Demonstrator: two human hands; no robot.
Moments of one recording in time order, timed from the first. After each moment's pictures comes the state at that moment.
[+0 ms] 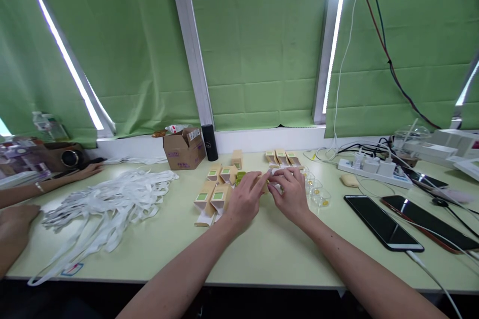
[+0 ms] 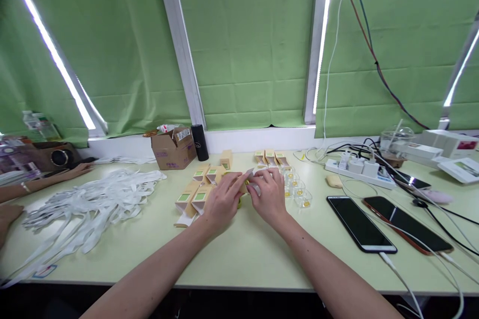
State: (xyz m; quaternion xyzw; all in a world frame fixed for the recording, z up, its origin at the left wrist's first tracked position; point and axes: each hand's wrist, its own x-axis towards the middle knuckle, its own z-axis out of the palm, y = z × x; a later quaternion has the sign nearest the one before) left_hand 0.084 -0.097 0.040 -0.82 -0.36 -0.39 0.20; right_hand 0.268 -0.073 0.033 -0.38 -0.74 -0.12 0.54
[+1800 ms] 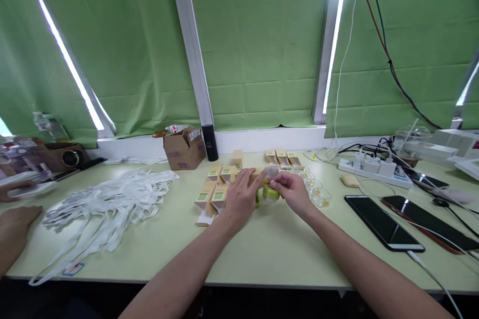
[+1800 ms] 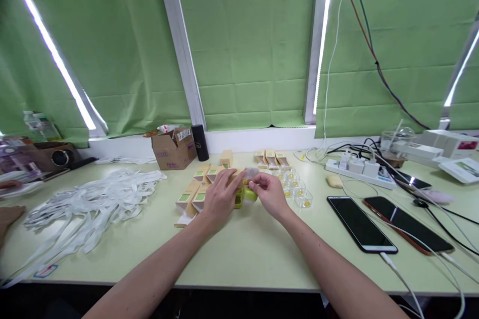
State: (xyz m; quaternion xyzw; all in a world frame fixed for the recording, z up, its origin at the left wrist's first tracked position) left_hand 0.075 -0.089 0.040 -0.79 -0.41 -0.36 0.29; right_hand 0.268 -0.070 0.045 -0.30 -0.62 0.45 0.57
